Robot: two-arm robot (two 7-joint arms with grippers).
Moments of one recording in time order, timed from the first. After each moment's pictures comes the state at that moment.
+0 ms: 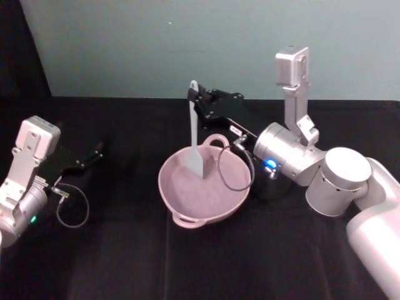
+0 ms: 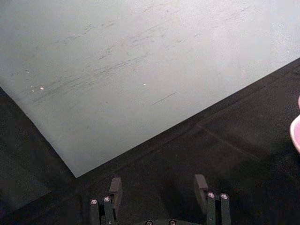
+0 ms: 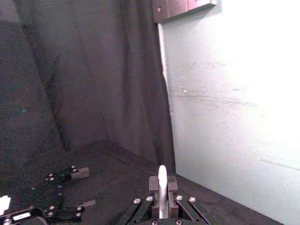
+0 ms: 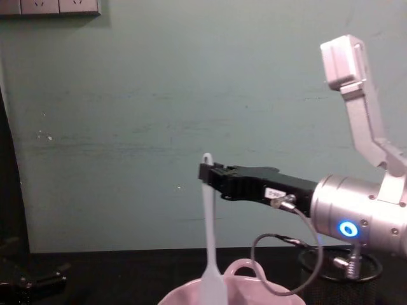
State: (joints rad) left arm -0.20 0.60 0.45 -1.41 -0.25 -0.12 0.03; right arm 0.48 0.21 -0.47 -1.25 0.45 -0.04 0.46
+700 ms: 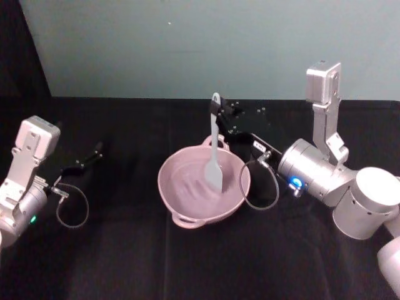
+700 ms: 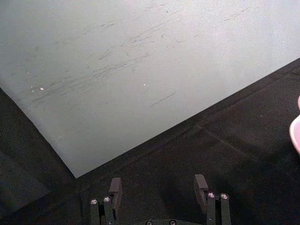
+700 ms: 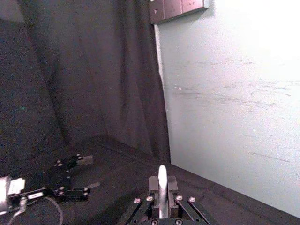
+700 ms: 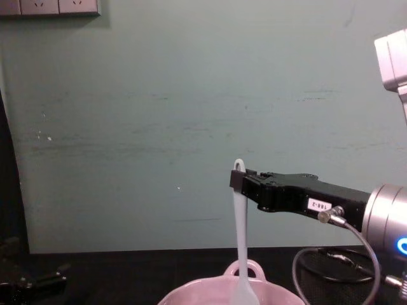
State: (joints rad) left arm -0.20 0.60 0.45 -1.41 -0.25 -0.12 0.03; right arm 0.34 0.31 -0.42 -1.43 0.46 -0.01 0.45
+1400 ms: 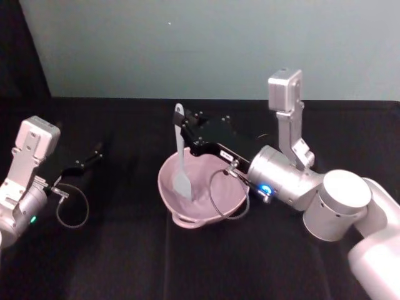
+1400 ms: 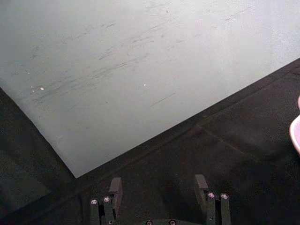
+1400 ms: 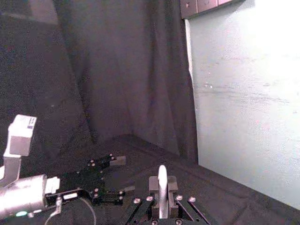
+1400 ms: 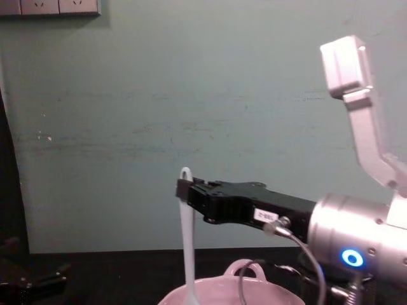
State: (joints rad) left arm -0.20 0.60 0.45 -1.41 -0.25 -0.12 0.03; right arm 0.38 0.25 -0.50 -1.40 0.46 -0.02 0.48
